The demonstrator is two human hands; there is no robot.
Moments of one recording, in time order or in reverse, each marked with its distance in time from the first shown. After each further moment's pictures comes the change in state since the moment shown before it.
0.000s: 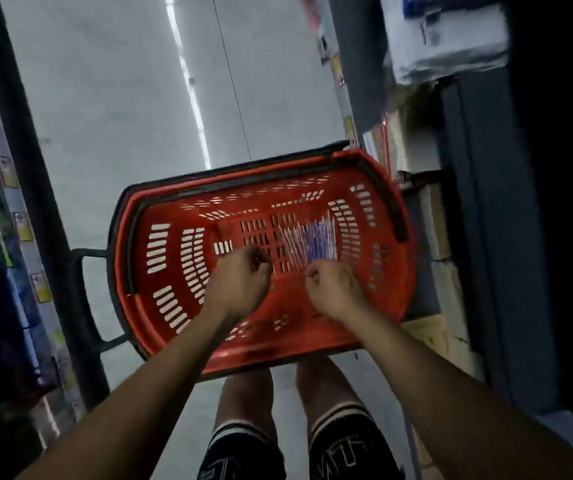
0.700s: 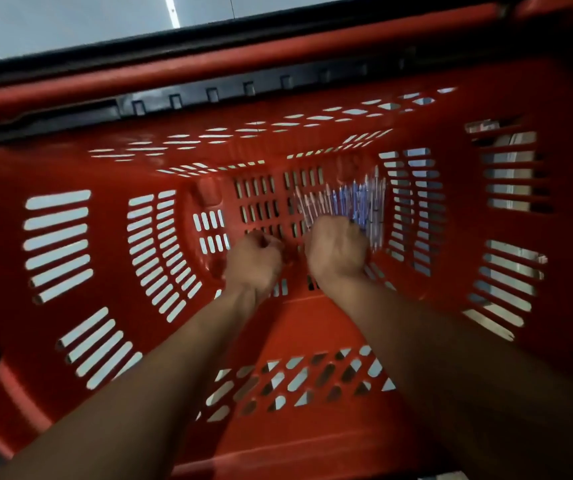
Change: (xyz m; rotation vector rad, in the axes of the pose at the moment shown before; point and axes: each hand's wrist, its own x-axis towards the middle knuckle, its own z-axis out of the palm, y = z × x) left_hand 0.135 -0.125 0.146 -0.417 -0.027 -0.453; right_hand 0.182 0.014 0.134 -0.478 0.225 0.195
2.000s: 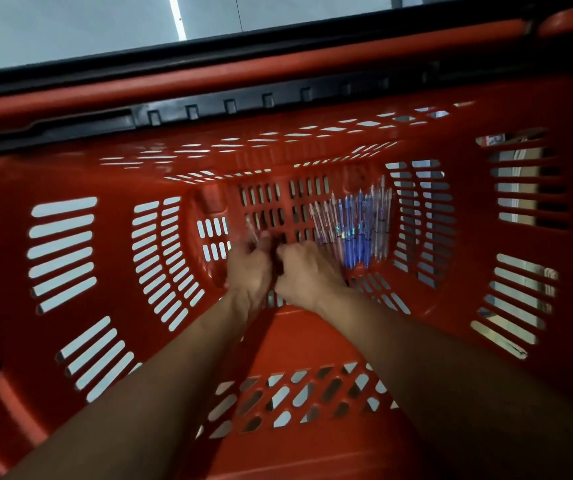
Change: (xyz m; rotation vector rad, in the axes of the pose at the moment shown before) left_hand 0.015 -0.005 0.005 -0.427 0.053 -0.073; right_hand -0.018 -0.011 0.009 0.187 -0.279 -0.404
